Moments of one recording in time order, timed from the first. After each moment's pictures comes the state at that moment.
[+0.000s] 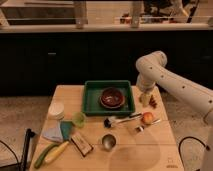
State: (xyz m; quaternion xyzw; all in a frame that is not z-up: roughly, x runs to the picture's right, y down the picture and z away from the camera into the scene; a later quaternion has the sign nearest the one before) arm 0.225 0.034 0.804 -0.28 0.00 -0.06 0.96
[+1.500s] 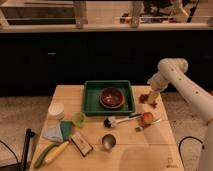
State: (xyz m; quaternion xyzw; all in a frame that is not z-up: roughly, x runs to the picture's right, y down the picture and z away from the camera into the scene) arm 0.291 0.021 0.864 -0.23 -0.06 0.10 0.97
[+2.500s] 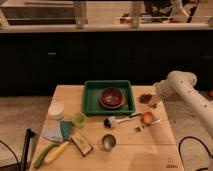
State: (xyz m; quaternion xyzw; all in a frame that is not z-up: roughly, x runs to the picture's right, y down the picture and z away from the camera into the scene) arm 0.320 0.035 0.902 -0.17 -0.08 0.21 0.96
